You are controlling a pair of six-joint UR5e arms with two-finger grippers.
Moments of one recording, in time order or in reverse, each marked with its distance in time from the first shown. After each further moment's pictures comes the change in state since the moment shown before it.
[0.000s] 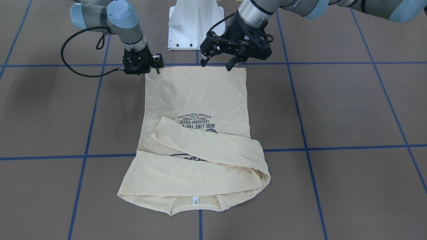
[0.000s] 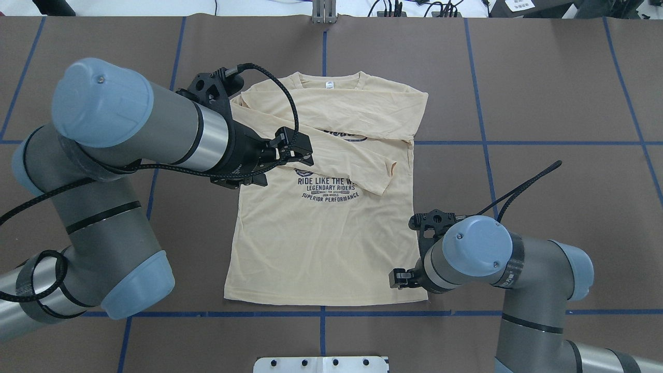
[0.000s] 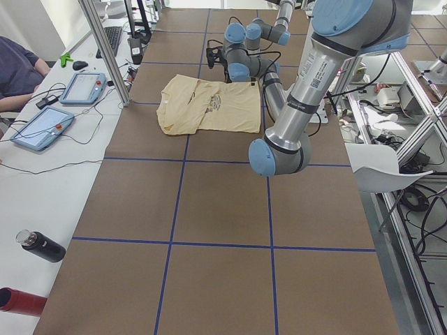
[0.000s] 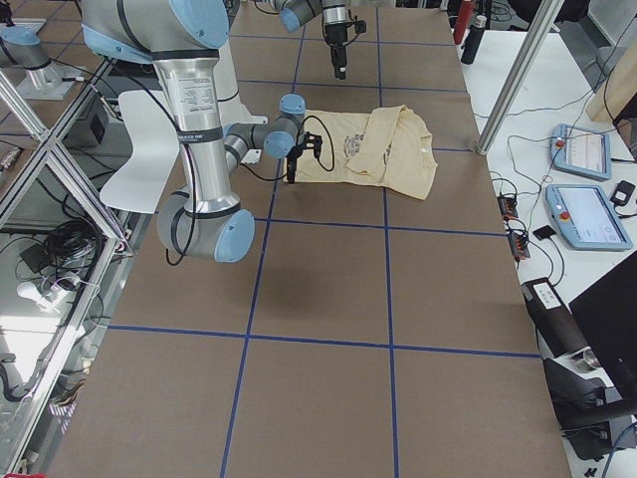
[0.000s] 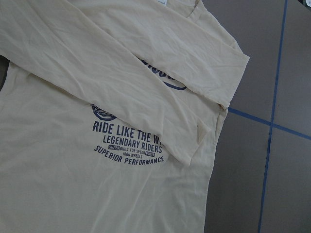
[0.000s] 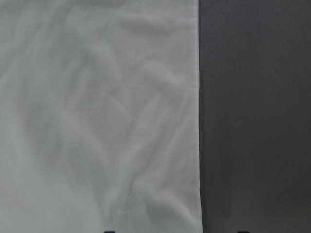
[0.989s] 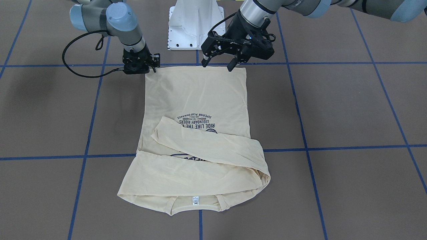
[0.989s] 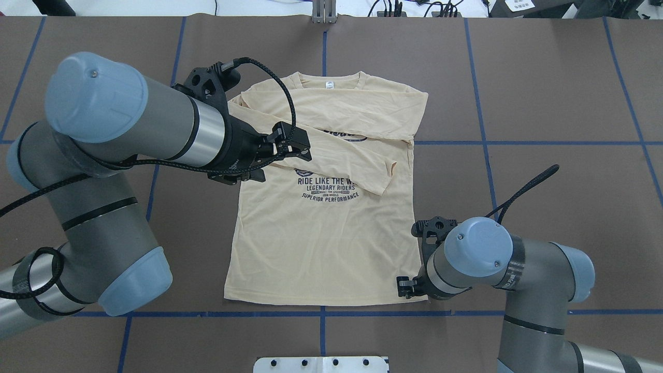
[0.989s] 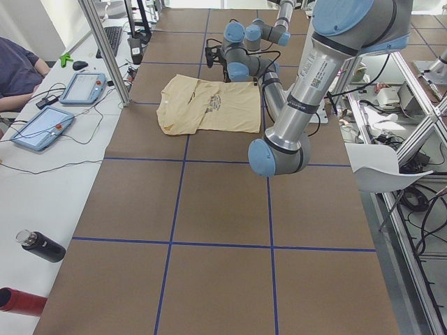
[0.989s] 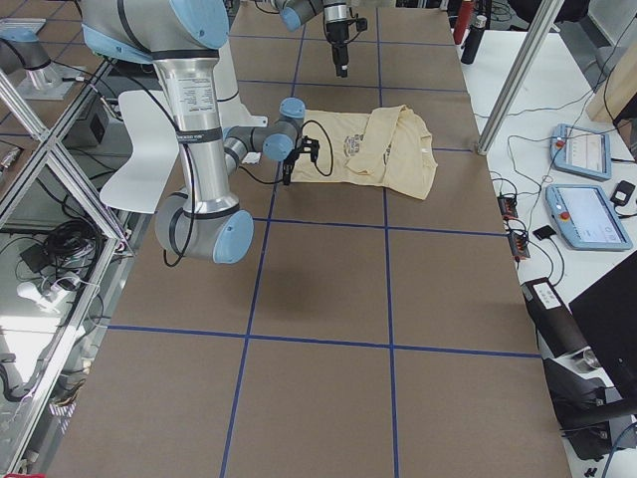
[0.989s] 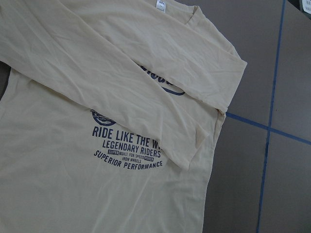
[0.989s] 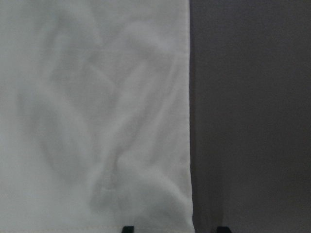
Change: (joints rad) left arm -0.010 0.000 -0.005 0.002 0.000 0.000; right arm -0.004 -0.013 -0.006 -0.002 0.054 0.000
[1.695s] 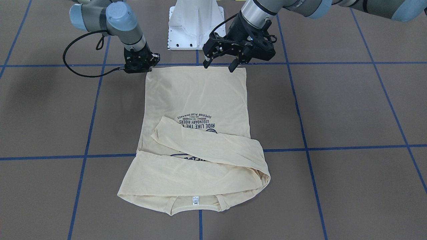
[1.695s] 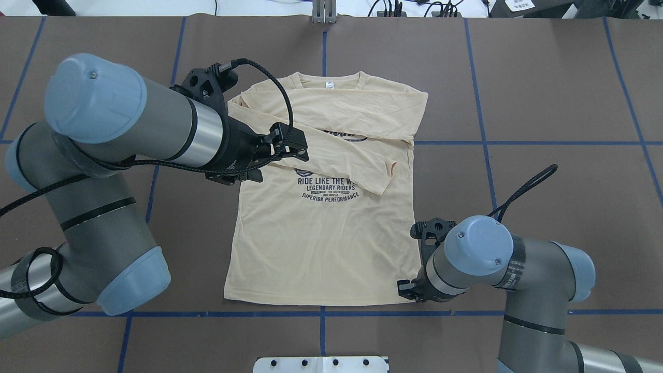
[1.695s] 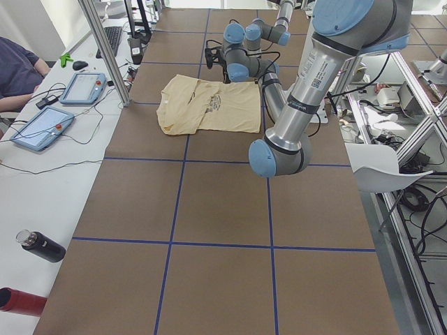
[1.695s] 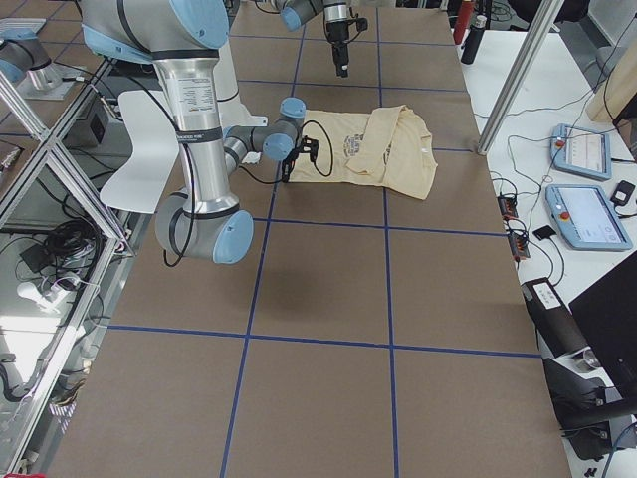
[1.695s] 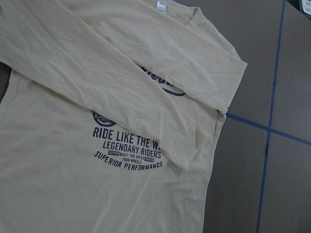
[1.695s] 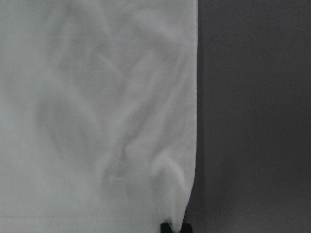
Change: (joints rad) left arm -0.001 0.011 0.001 -0.001 0.001 0.000; right arm 0.002 0.004 0.006 0.000 0.030 0.000
